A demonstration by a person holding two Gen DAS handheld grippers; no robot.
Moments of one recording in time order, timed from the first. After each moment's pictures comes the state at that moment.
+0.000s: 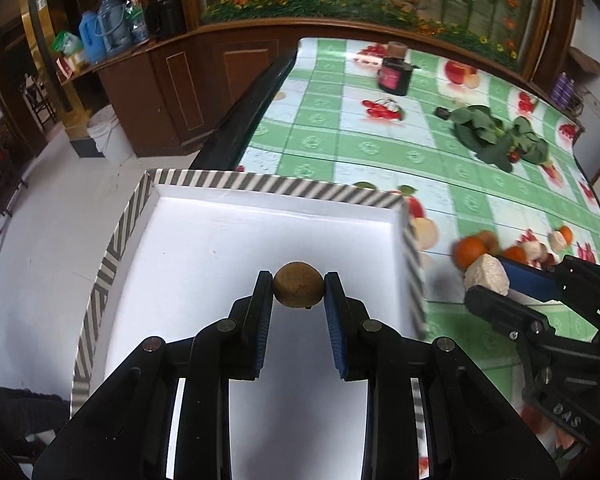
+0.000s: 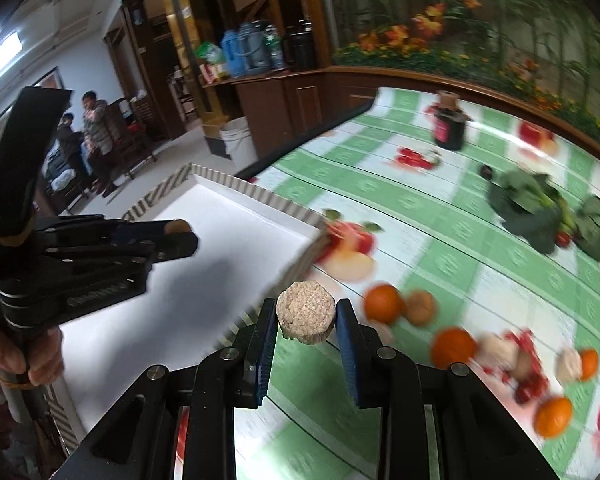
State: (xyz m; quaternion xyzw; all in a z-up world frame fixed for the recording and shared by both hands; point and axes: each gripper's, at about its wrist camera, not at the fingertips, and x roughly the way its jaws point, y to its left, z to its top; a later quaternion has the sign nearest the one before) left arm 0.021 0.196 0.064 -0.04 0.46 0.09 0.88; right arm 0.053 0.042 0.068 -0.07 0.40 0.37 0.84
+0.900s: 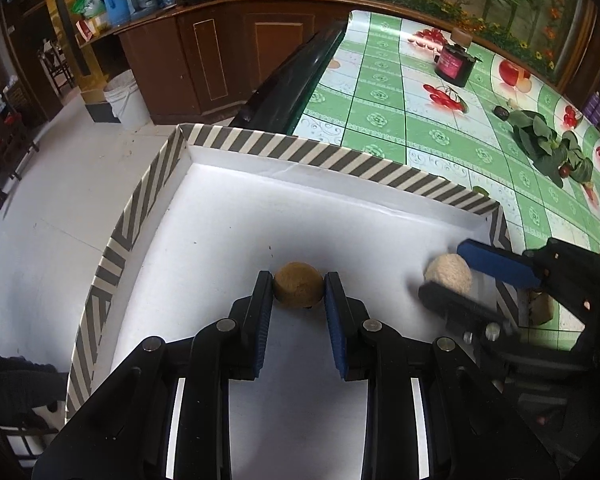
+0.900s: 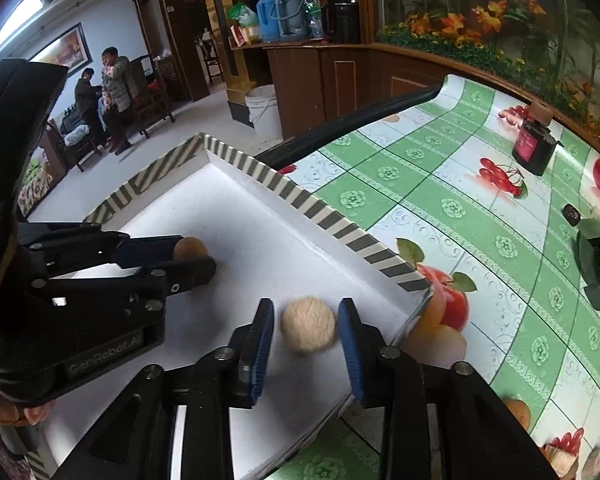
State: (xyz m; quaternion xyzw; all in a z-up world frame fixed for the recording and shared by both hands) left arm 0.043 0.244 0.029 -0.08 0.49 0.12 0.86; right arm 0.092 0.131 0.035 -0.13 0.42 0.41 0.80
